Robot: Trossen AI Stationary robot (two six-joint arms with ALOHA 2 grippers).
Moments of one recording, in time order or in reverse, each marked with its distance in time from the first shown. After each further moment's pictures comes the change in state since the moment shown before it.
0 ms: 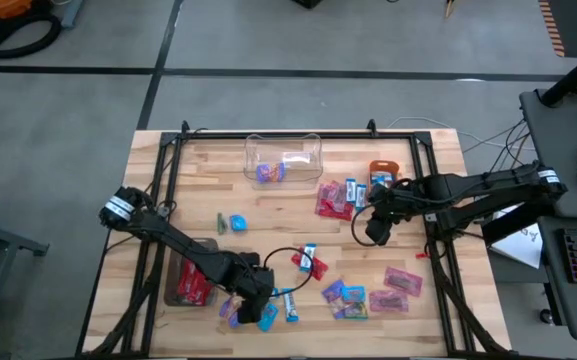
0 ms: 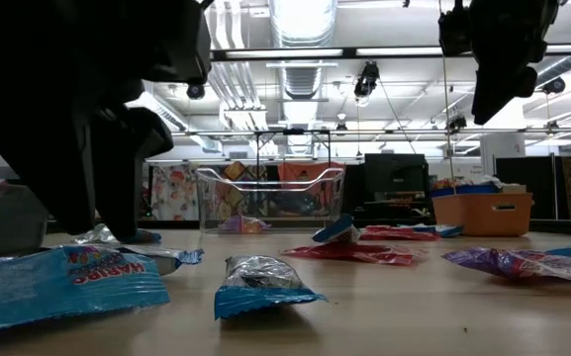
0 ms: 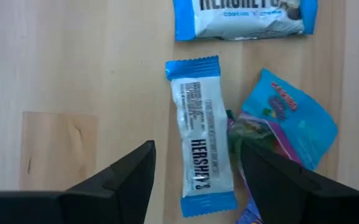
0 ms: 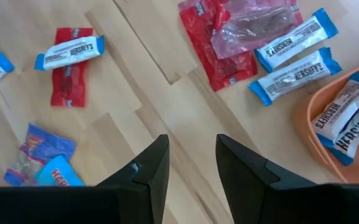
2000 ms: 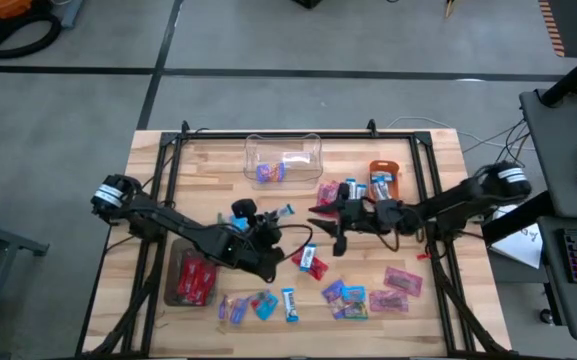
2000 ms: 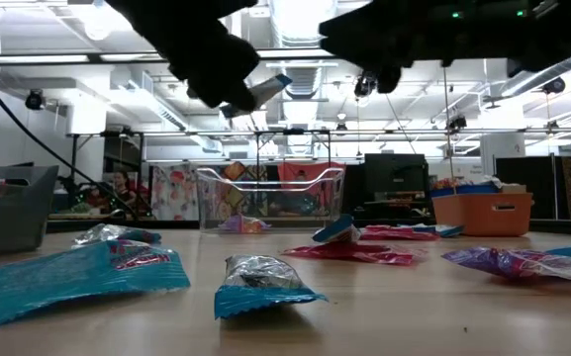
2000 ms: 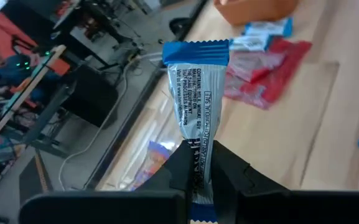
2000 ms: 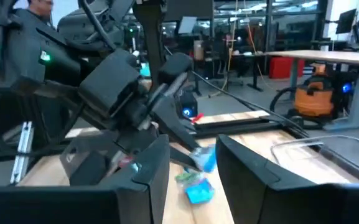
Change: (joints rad) left arm 0.137 -0.131 0.002 0.047 -1.018 0.271; right arm 0.058 0.383 -0.379 1.984 0.155 -0.642
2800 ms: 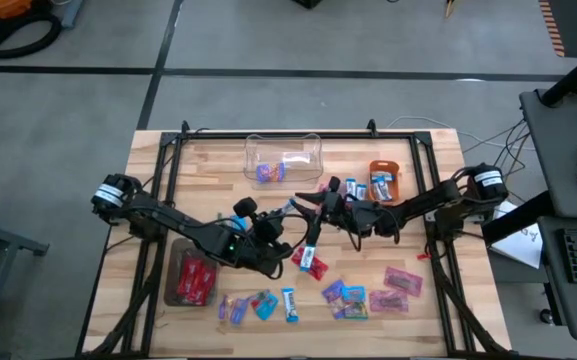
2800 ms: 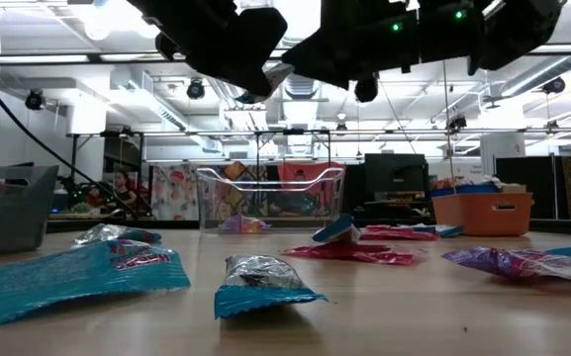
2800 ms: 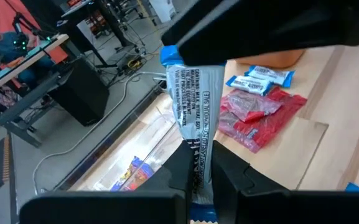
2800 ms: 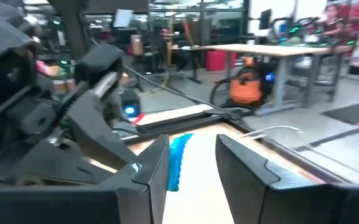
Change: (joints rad) left arm 0.014 0.000 -0.003 0.167 -0.030 -0.072; right arm -0.029 0.177 0.191 -0.058 0.240 0.004
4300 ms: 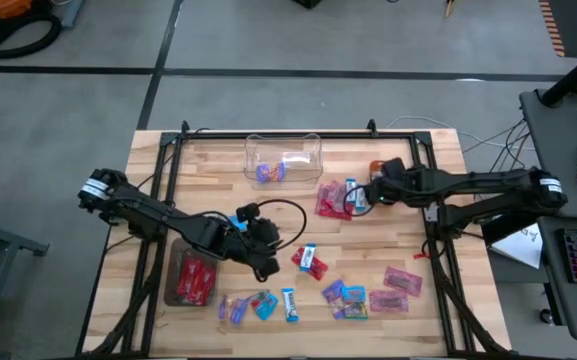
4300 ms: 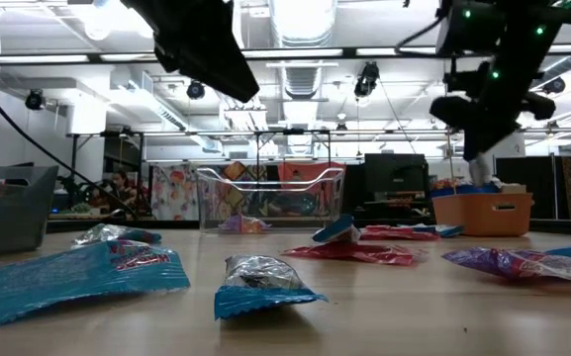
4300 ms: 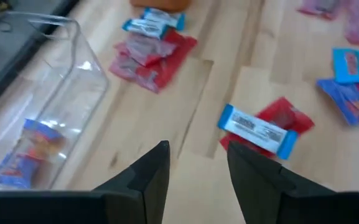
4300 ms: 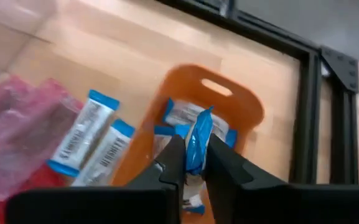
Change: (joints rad) left arm 0.010 -0.120 0.000 -0.168 0.528 -0.050; right arm -0.268 -0.543 0.005 -1.900 0.157 0.902
